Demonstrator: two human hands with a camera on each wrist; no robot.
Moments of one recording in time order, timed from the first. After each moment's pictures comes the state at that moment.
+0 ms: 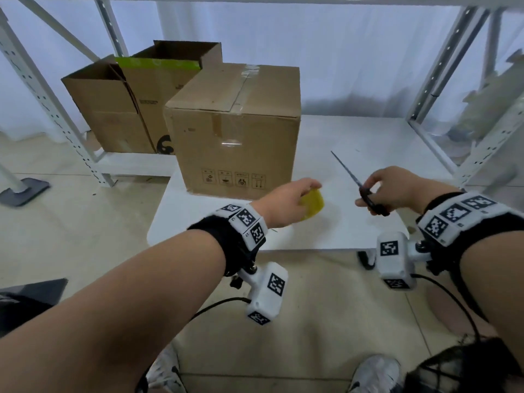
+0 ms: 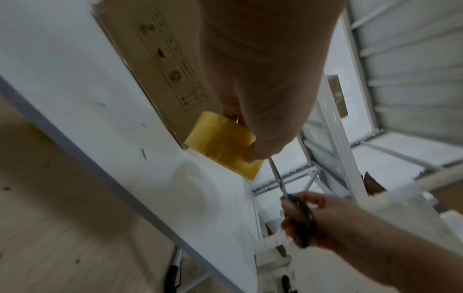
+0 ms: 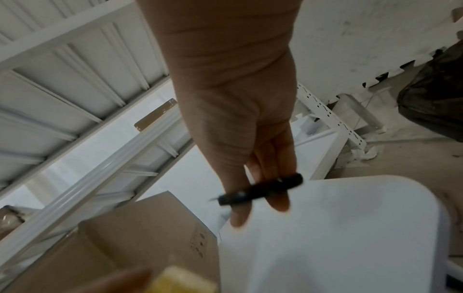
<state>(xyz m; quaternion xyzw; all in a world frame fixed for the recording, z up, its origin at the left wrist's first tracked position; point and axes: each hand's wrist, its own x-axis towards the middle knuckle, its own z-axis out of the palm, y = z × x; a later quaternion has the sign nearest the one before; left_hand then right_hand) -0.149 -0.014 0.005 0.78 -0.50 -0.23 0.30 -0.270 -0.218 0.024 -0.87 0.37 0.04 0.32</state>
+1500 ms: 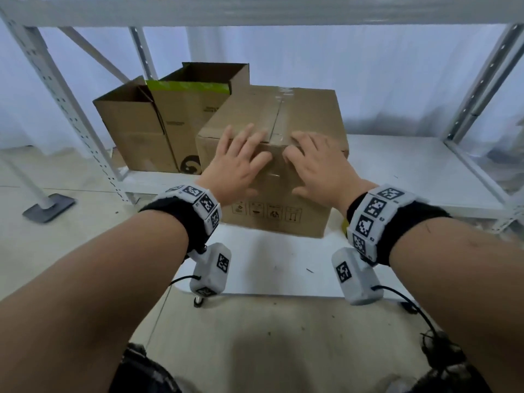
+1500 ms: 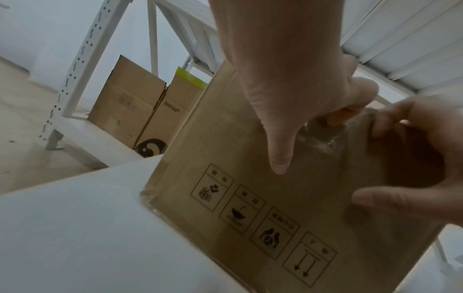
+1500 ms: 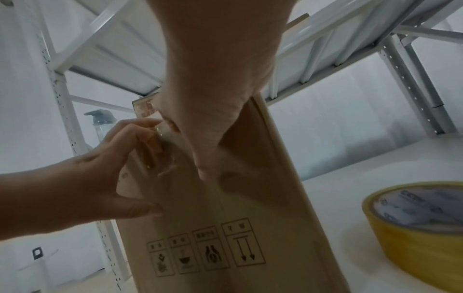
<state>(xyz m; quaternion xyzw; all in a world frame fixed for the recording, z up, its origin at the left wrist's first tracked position) 0.029 0.050 0.029 0.79 -0.54 0.29 -0.08 -0.101 -0.115 0.050 -0.98 0.03 -0.14 -0.15</state>
